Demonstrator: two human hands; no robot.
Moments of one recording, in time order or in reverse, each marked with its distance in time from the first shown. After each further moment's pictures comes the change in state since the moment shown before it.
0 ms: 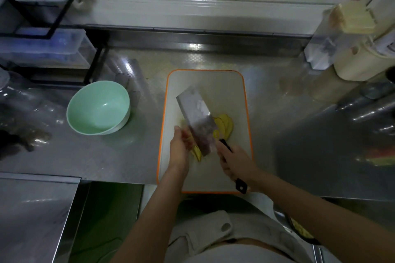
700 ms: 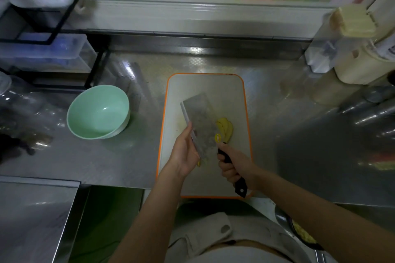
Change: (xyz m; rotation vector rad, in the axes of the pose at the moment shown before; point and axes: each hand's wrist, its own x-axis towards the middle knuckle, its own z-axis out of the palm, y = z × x) left_hand -0.004 0.018 0.012 -0.222 -0.379 -0.288; right_hand 0.008 -0.006 -0.011 0.294 -0.204 0.287
